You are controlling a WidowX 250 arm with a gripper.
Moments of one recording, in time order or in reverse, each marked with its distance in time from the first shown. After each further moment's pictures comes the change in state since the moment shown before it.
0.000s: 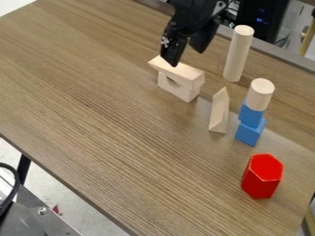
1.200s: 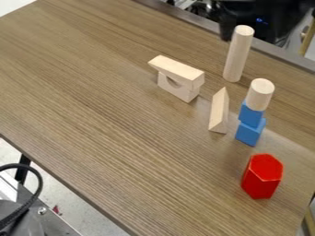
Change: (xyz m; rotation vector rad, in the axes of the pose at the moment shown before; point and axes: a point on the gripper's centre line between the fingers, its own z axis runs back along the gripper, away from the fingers) arm -0.065 0.006 0.103 -0.440 -0.168 -0.644
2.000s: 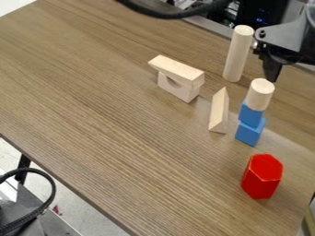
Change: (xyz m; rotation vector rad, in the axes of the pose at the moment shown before) arm -0.079 -0.044 0.010 -0.193 0.016 -0.435
